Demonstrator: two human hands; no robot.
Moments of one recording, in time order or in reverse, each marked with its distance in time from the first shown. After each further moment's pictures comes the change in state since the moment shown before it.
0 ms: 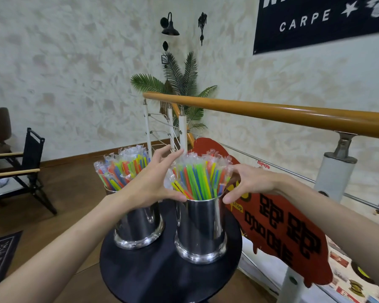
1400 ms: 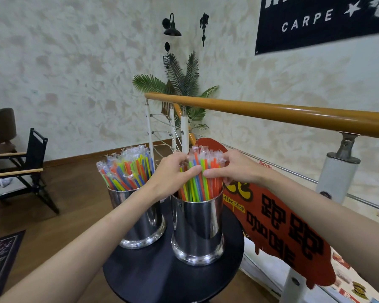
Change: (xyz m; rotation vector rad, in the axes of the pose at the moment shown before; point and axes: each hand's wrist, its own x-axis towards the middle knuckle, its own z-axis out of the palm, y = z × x) left_hand 0.030 0.022 0.021 -0.179 0.181 -0.056; right_hand 0.023 -0.036 0.013 -0.062 0.281 -0.056
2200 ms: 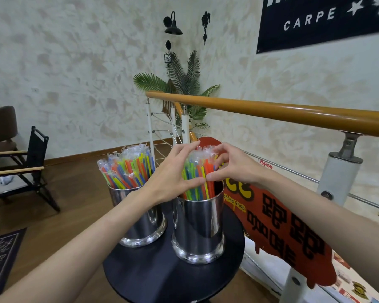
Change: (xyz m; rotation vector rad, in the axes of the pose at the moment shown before) left_hand -0.010 -0.002 -0.001 0.143 0.007 0.180; right_hand -0.001 0.000 0.006 0.053 0.087 0.022
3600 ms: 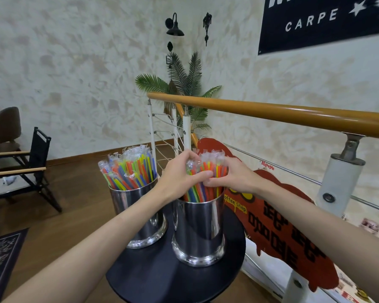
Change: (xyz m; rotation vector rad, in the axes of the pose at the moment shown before) left_hand 0.008 0.007 0.015 -0.252 0.078 -0.174; right_hand 0.000 0.019 0.013 -0.051 -0.035 -0.139
